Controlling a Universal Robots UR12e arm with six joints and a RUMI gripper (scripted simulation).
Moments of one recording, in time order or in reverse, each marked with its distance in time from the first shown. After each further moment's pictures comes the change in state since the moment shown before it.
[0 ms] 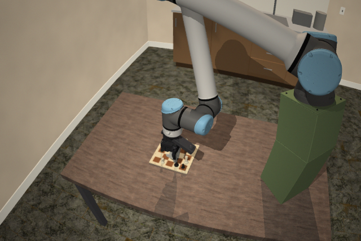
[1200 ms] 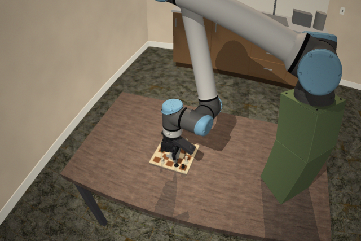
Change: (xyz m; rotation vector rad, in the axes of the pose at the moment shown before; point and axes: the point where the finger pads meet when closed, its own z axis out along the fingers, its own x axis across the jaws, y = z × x) arm 0.000 0.000 0.004 0.000 0.000 0.000
